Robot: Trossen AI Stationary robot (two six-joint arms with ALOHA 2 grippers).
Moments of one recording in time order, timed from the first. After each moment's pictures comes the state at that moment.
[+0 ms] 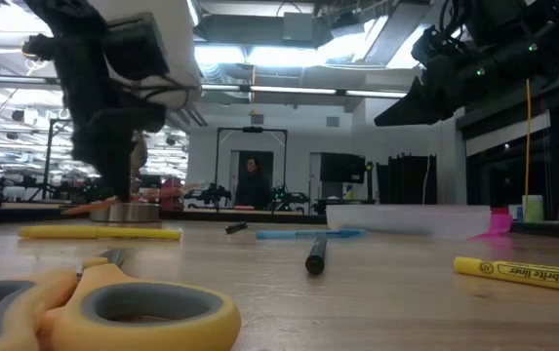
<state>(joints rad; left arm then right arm) 0.10 1.23 0.59 -0.54 -0.14 -0.60 -0.13 1.02 0.39 0.29 0.21 -0.04</state>
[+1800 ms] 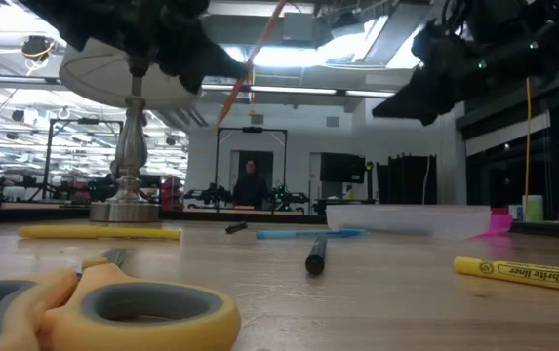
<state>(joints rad) -0.02 1.21 0.59 0.32 -0.08 -0.01 -0.13 1.02 0.39 0.34 0.08 0.05</state>
